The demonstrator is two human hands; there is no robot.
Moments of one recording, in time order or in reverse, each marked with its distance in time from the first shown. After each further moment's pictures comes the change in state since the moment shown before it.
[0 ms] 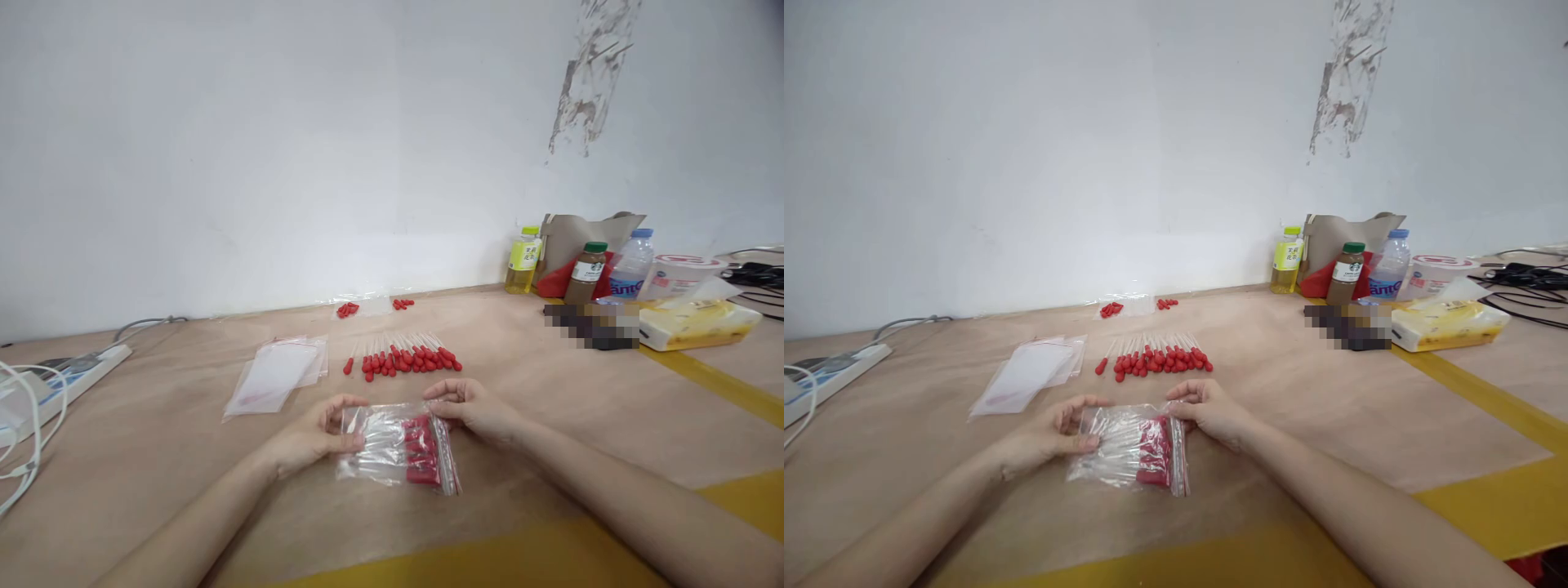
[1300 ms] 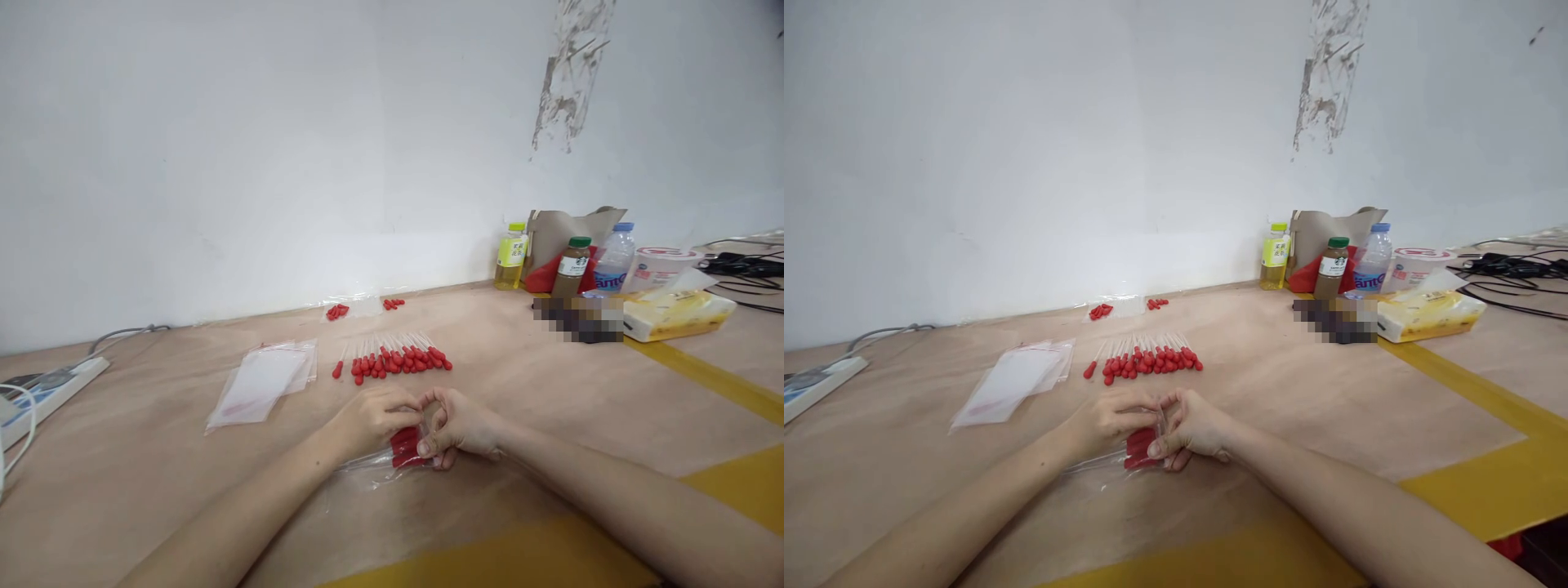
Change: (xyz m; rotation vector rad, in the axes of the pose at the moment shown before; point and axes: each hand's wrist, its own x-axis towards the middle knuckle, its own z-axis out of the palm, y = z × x) left_hand 0.066 0.010 0.042 1.151 -0.036 1.161; right_hand -0.007 0.003 0.000 -0.102 -0.171 0.130
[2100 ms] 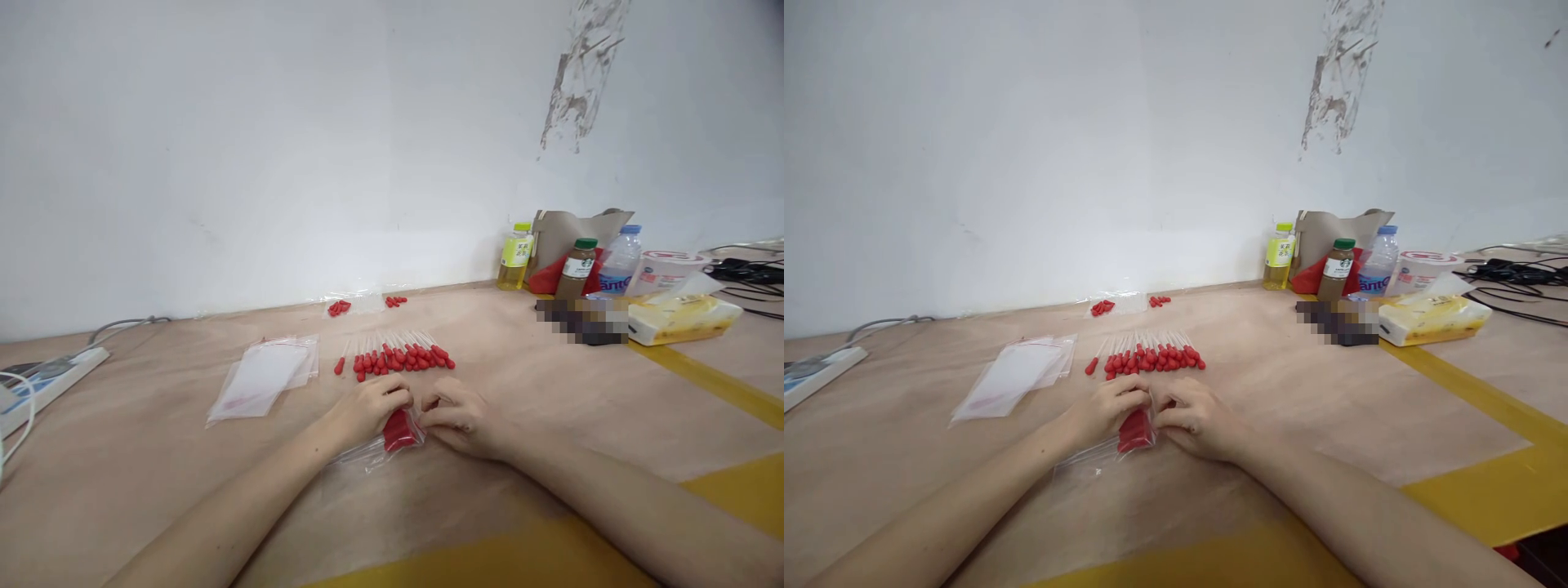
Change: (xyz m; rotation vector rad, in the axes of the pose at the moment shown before) left_hand -0.004 -0.005 -0.003 -0.006 -0.050 -0.178; right_hand 0.003 0.004 -0.013 -1.163 0.260 -1.254
